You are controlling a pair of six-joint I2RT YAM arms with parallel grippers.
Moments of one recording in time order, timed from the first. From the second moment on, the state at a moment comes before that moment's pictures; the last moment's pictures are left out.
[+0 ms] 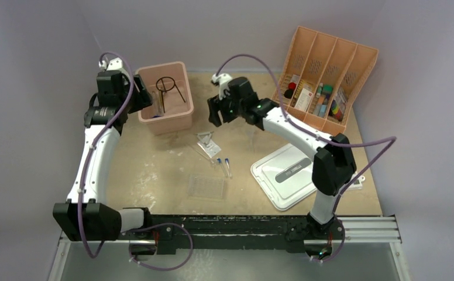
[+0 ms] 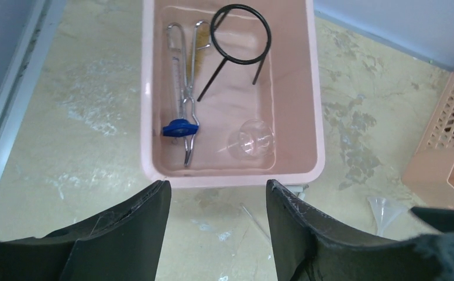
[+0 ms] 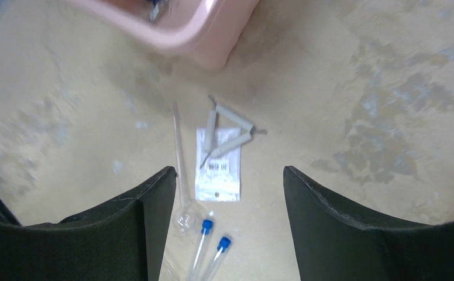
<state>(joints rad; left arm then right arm) 0.02 1.30 1.37 -0.62 0.02 -0.33 0.65 1.79 1.58 -0.36 -0.15 0.16</state>
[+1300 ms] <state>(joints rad) -0.03 1.19 1.24 -0.46 -0.24 -0.49 0.98 2.07 1.41 -0.23 0.04 -0.08</state>
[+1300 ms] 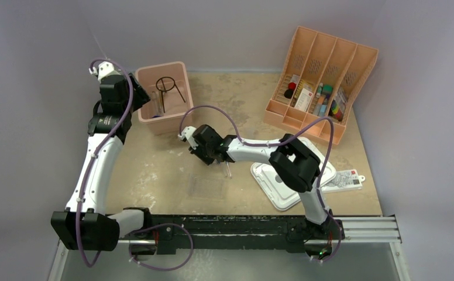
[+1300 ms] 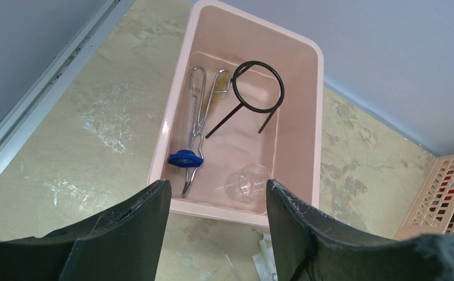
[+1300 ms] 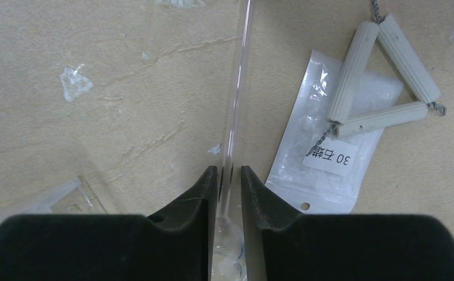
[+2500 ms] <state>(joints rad) -0.04 1.23 1.44 -0.48 -0.32 -0.45 0.97 1.66 1.33 -0.22 0.11 -0.05</state>
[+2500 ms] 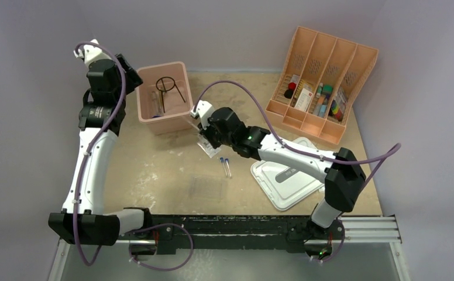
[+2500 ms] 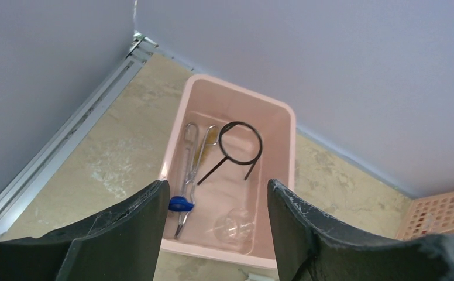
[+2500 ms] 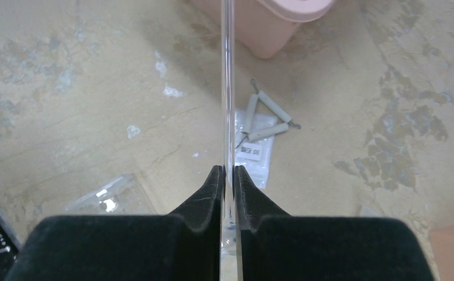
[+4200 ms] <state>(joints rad) -0.38 1.54 1.25 0.35 0.39 -1.10 0.49 1.62 1.43 0.13 -0.47 0.63</state>
